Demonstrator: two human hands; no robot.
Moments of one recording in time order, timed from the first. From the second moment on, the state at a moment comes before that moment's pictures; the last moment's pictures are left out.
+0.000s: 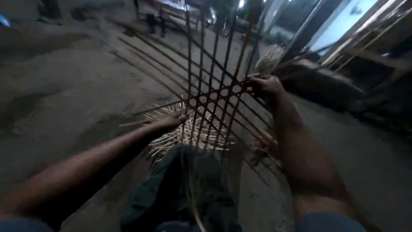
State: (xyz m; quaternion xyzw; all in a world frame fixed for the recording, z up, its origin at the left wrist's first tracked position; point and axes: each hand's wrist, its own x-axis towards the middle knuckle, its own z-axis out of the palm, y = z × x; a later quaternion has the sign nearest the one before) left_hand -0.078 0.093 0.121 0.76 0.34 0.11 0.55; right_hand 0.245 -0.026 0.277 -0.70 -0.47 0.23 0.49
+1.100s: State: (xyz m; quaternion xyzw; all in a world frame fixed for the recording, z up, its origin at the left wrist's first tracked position) left_hand -0.117 0.032 0.108 0.97 0.20 -0.05 0.16; right_hand 0.127 -0.186 -0.006 -0.72 -0.24 0.38 0.52
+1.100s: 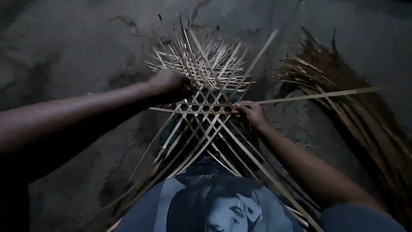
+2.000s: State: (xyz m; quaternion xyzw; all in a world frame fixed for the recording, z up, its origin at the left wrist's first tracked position) left_hand -0.072 -0.034 -0.049 0.97 0.14 0.13 0.16; right_hand 0.113 -0.160 -0.040 -0.76 -0.26 0.14 0.58
